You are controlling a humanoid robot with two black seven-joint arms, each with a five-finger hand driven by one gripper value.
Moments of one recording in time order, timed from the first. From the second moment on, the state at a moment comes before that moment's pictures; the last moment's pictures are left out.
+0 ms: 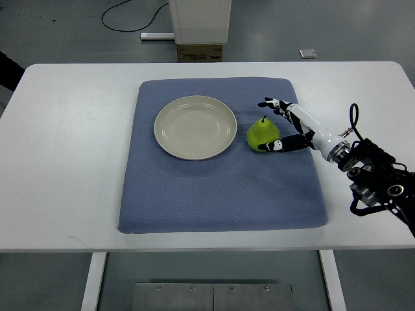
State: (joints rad) left arm -0.03 0.00 -0.11 -0.26 -0.02 0.06 -0.25; right arm 0.89 -0.29 0.06 0.72 -0.55 -0.05 0.61
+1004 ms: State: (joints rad) left arm -0.03 0.00 -0.11 -0.26 -0.02 0.06 -0.25; right arm 0.88 -0.28 0.02 0.71 -0.55 -0.07 0.61
